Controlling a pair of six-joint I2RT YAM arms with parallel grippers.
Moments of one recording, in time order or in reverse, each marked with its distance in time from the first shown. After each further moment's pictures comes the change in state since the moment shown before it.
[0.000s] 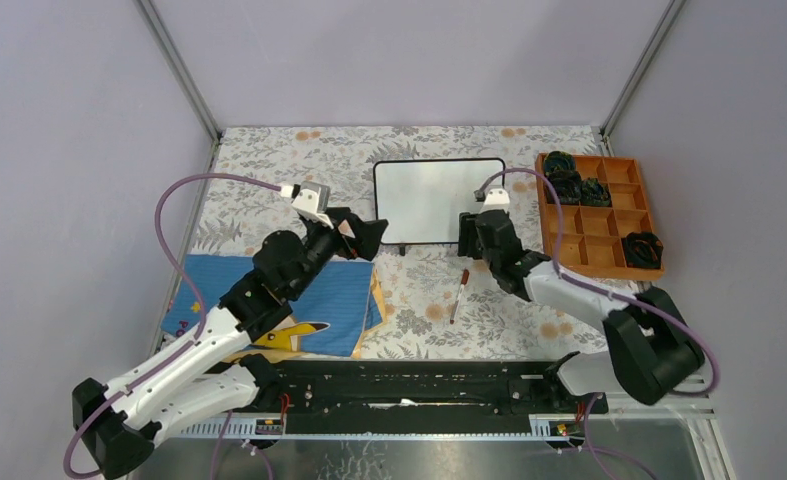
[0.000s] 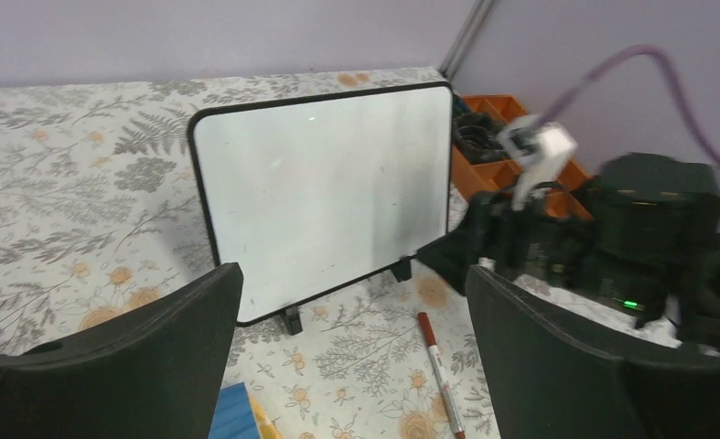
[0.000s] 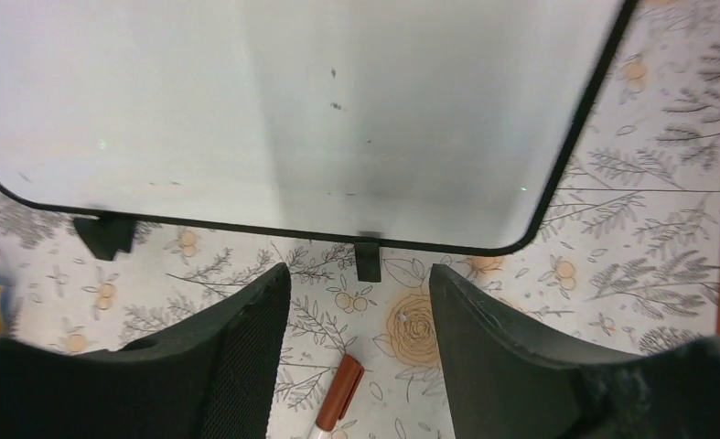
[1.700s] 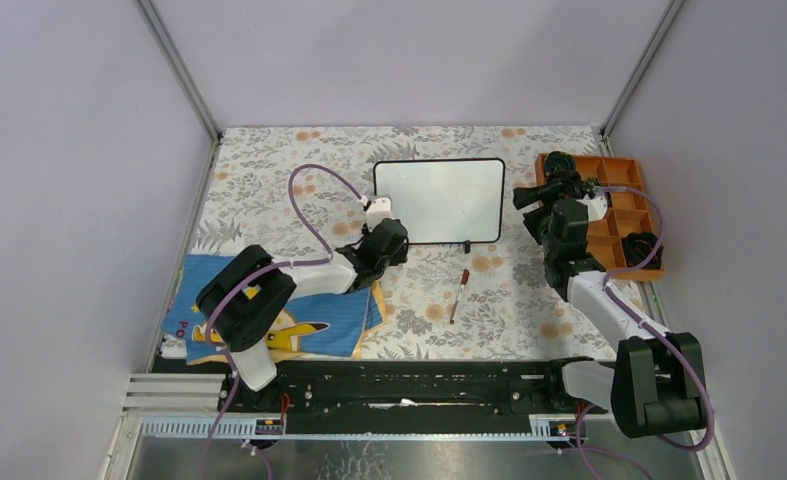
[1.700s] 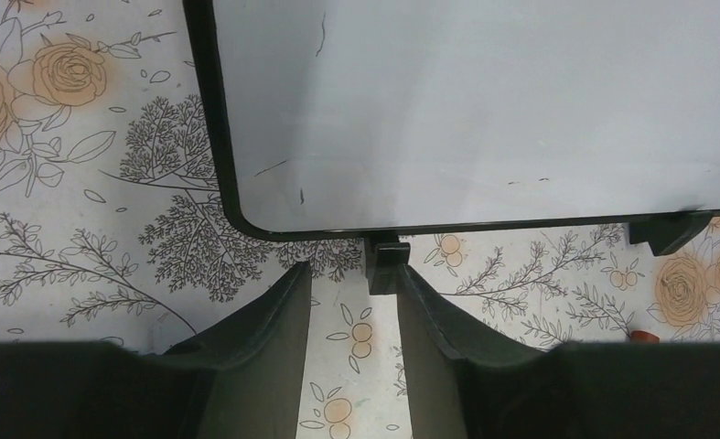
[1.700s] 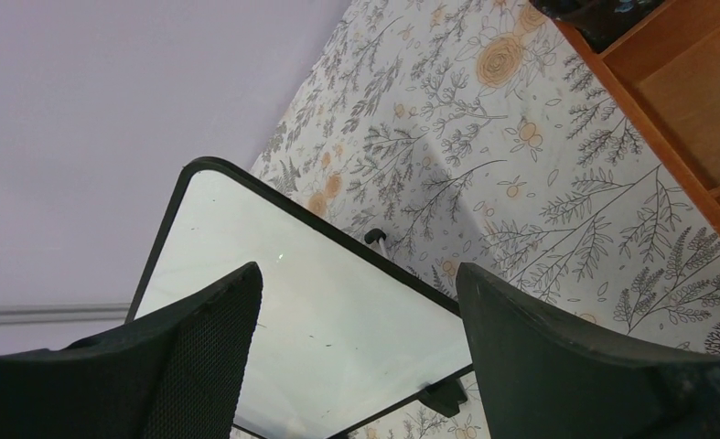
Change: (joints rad) left arm -0.005 0.893 0.153 0.047 -0.242 -0.352; right arm -0.443 -0.222 -0.102 0.165 -0.155 0.716
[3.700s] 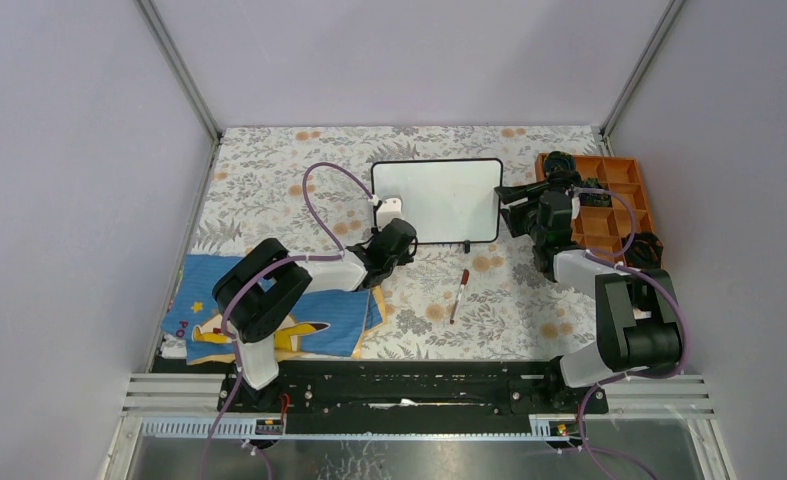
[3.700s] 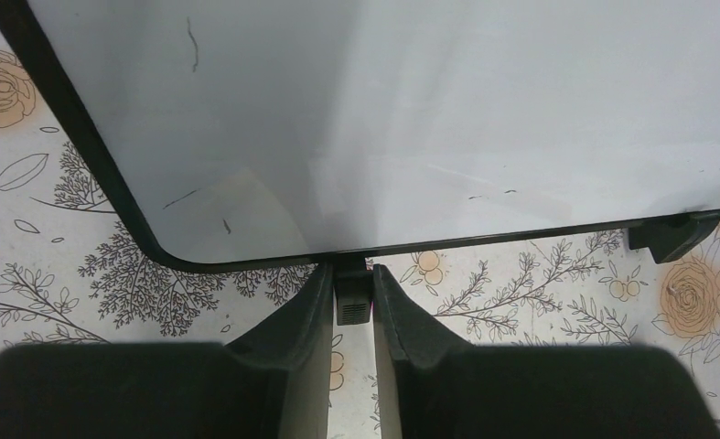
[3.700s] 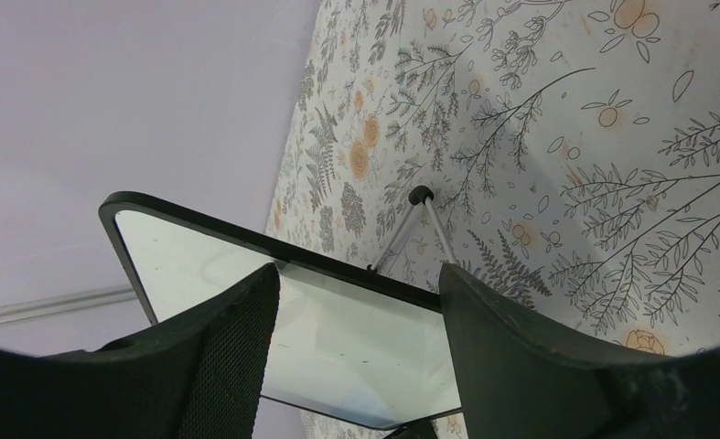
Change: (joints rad) left arm -0.018 0.094 0.058 0.043 0.002 0.027; right arm -0.010 0.313 0.052 0.198 -0.202 0.280
